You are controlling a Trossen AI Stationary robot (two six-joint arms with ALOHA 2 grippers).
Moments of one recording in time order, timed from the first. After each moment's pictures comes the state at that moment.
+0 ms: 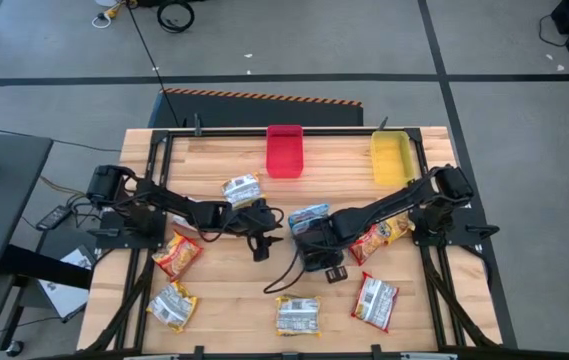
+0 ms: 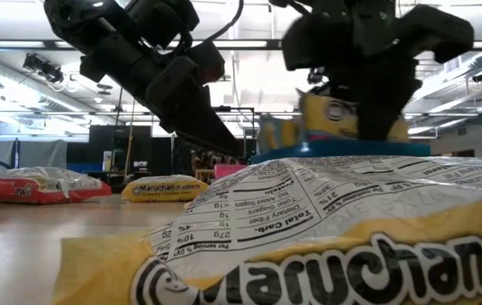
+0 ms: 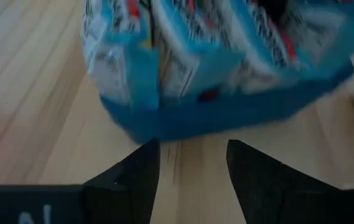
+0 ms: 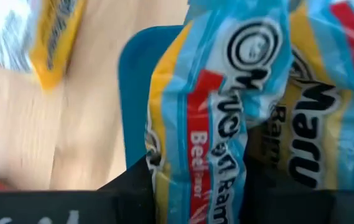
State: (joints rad) left arm -0.11 1.68 0.76 0.32 -0.13 -0.14; right arm 0.26 1.84 1.31 -0.82 -0.06 0.03
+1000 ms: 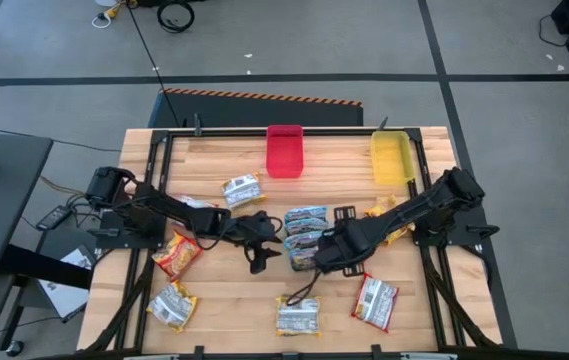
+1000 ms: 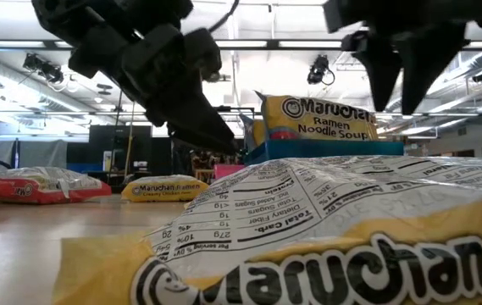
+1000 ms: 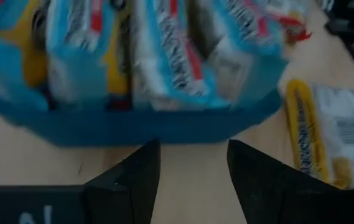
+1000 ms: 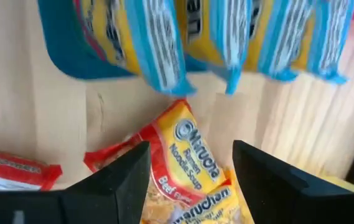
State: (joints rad) left arm -0.18 1.68 0.76 0.34 -0.05 -0.28; right arm 0.40 1.79 1.44 -1.33 0.32 0.33
